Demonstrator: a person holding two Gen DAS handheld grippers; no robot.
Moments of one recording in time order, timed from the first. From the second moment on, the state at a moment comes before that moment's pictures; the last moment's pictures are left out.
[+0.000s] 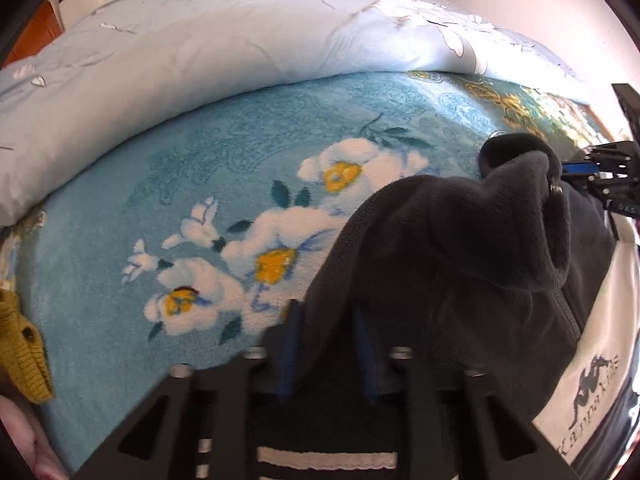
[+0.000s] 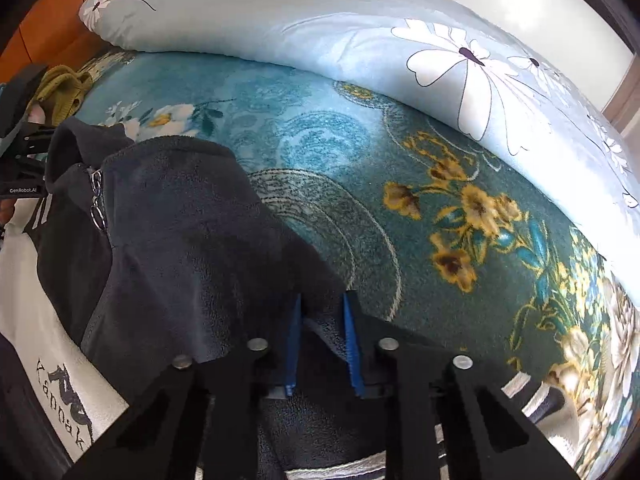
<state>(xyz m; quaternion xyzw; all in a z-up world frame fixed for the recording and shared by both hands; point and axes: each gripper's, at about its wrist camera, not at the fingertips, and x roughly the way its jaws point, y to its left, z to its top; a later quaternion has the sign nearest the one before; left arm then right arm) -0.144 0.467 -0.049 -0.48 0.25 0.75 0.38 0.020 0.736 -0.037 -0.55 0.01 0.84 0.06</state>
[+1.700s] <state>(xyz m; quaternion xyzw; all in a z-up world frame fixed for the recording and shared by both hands) -0.158 0.283 -0.040 -0.49 0.12 0.81 0.31 -0.096 0.643 -0.012 -0.49 0.04 0.87 0.00</state>
